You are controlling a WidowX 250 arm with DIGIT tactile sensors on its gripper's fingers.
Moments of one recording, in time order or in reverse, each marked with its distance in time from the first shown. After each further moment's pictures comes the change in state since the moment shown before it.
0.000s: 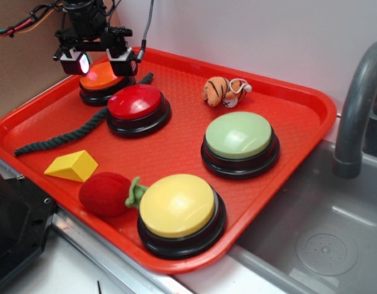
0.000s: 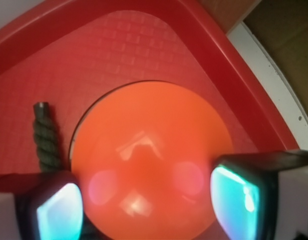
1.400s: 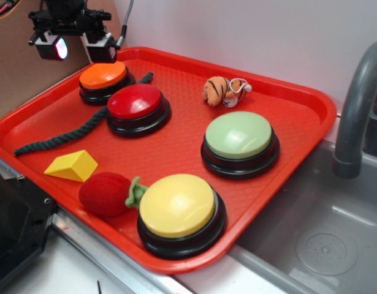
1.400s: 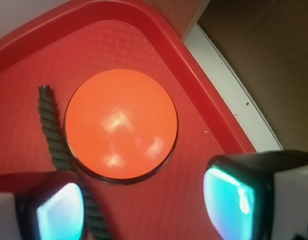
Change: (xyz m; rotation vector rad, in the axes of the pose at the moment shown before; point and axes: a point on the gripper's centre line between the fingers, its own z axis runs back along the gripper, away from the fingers) arm -0.017 0.015 0.043 0.059 -0.018 -0.011
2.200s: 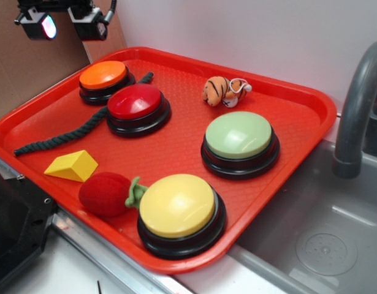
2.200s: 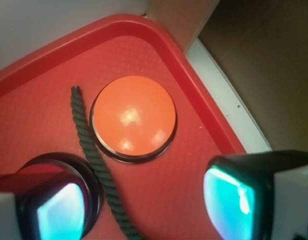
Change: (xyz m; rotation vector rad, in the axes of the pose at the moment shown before) arm -0.007 -0.001 0.047 -0.058 -0.060 -0.026
